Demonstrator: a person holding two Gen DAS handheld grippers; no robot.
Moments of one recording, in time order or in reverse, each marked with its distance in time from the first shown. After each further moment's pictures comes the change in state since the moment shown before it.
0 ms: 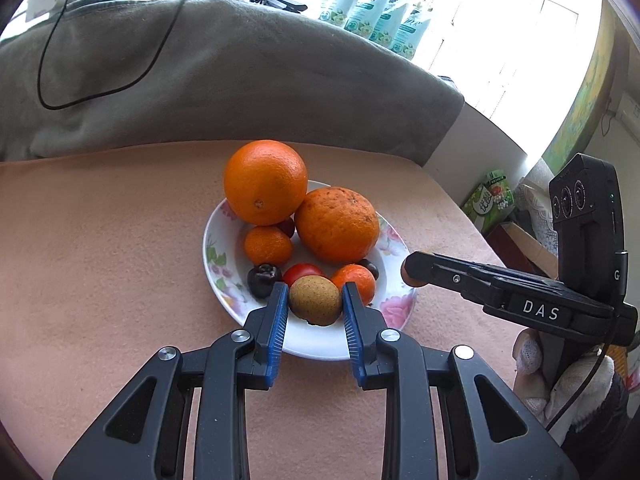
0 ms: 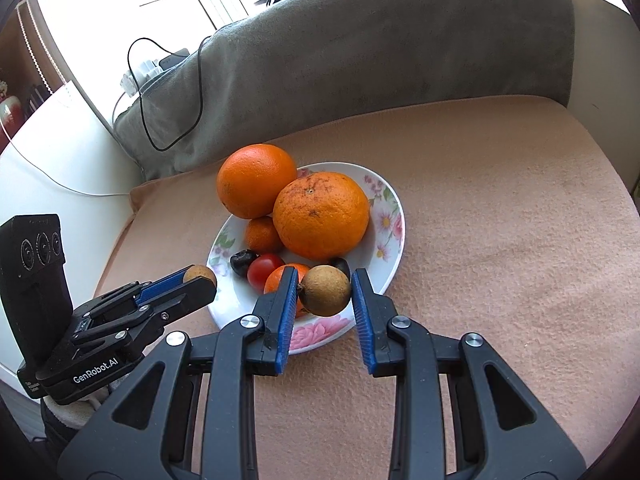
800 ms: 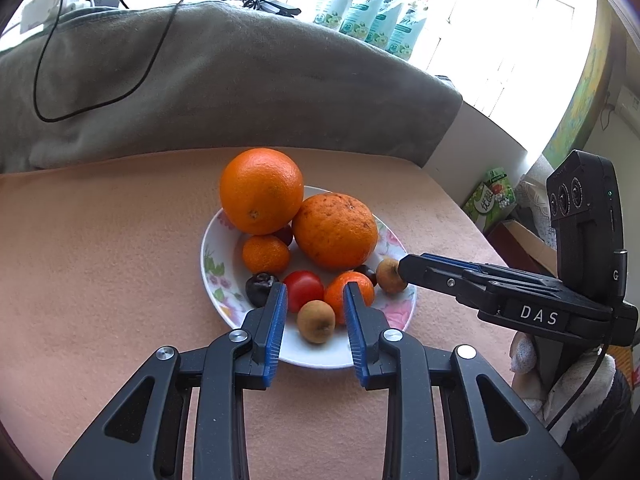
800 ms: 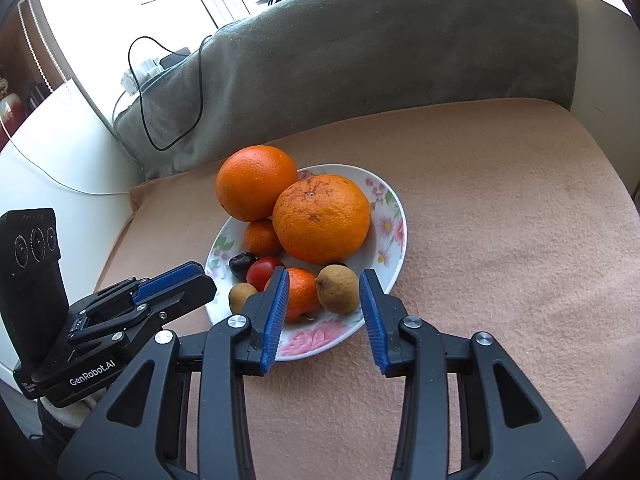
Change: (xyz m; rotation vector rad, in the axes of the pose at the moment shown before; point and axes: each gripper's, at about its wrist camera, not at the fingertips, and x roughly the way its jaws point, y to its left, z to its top) left arm 0.002 -0.004 0.005 0.025 -0.008 0.014; right arm 0.005 0.001 0.003 -0.010 -0.002 0.004
